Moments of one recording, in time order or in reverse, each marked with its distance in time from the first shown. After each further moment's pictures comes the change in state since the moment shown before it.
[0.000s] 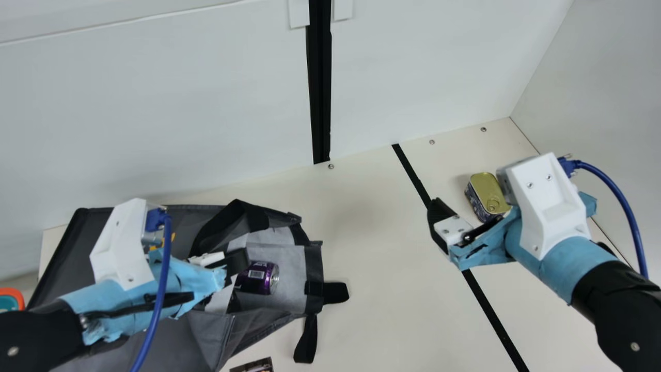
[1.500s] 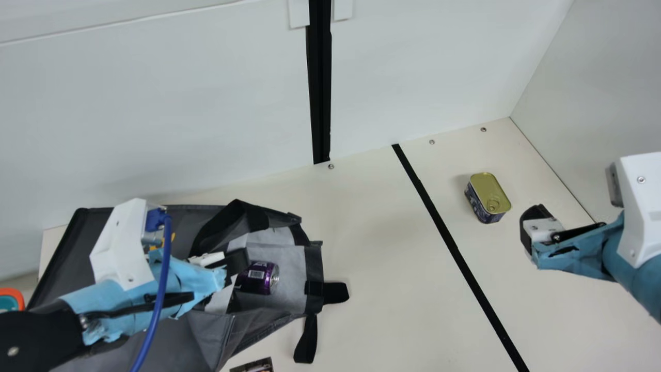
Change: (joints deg) left arm 0.0 0.0 0.0 0.0 0.0 0.0; right arm -5.1 -2.6 -14.2 -27.2 23.0 23.1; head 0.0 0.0
